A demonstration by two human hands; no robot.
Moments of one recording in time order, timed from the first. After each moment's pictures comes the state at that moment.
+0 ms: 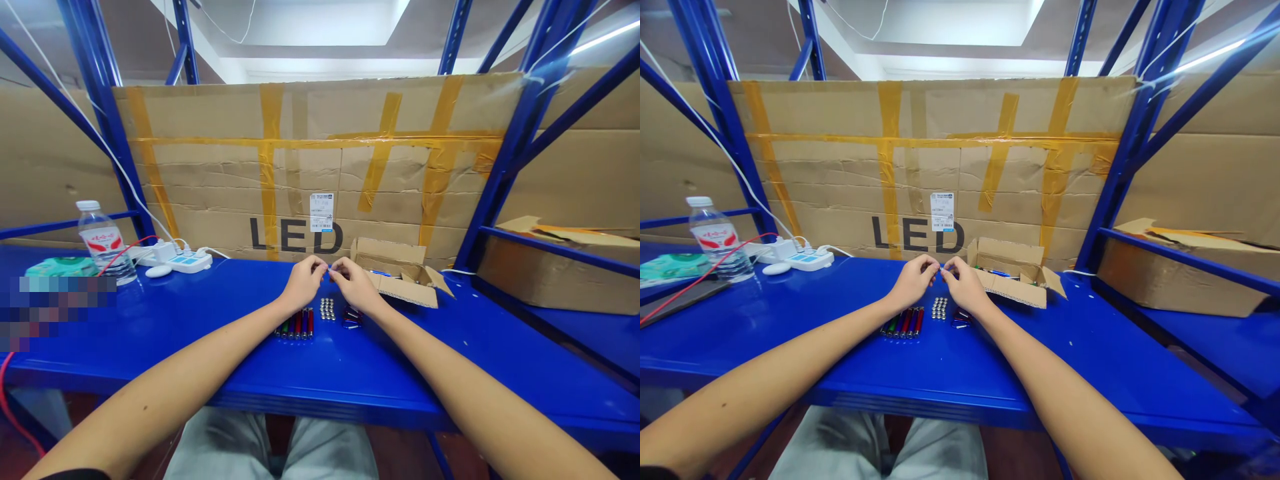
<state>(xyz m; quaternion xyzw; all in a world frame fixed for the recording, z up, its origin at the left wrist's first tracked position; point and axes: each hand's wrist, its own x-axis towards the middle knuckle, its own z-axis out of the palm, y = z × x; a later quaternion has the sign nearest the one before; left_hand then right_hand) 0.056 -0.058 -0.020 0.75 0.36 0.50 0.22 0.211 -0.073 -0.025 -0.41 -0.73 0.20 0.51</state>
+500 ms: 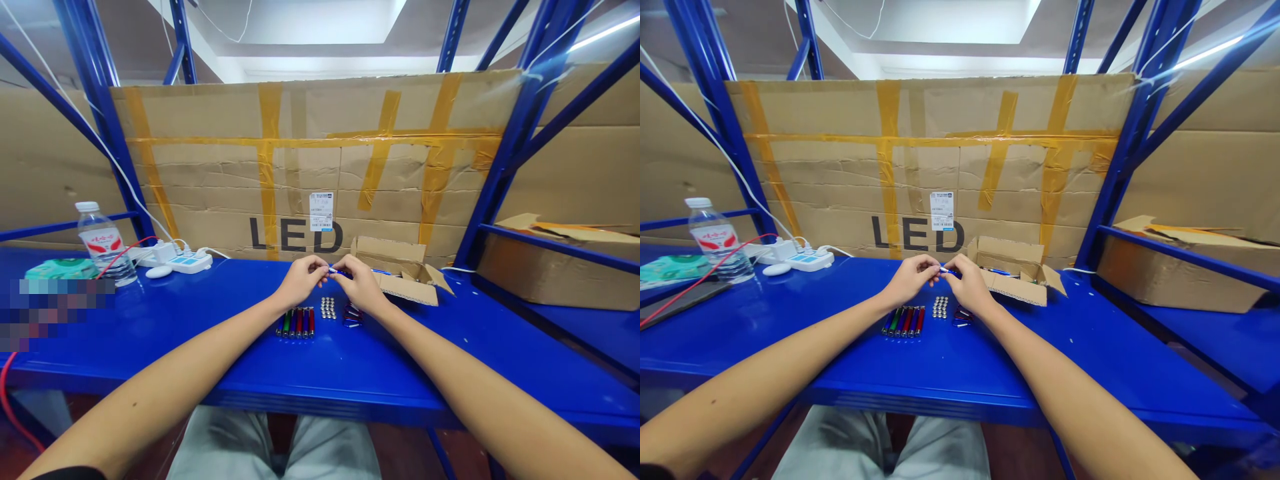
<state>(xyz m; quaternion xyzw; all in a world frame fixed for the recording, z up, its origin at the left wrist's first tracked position) 0.047 -0.059 -0.014 0.76 0.28 0.48 0.33 0.218 -0.085 -0.017 -0.36 -0.77 0.08 0.52</state>
